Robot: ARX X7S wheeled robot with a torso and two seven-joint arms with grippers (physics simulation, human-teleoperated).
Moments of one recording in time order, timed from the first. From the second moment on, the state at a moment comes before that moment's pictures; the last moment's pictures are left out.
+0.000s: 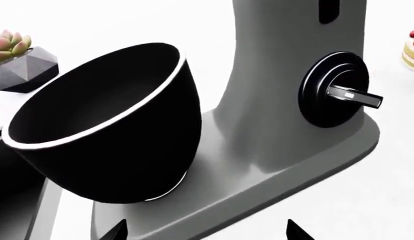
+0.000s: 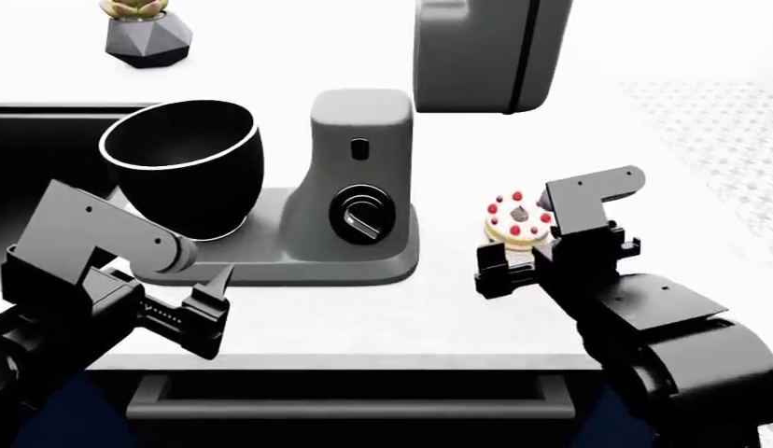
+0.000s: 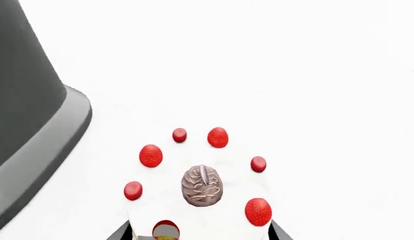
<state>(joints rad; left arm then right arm) -0.73 -0.93 0.11 0.63 -1.44 -1.26 -0.52 0.74 0.31 -0.15 -0.22 0.33 1.26 0.02</state>
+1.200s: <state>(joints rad) -0.84 -0.86 0.01 0.38 -2.26 -0.93 -0.69 0.42 0.59 0.03 -0.94 0.95 0.89 0.09</state>
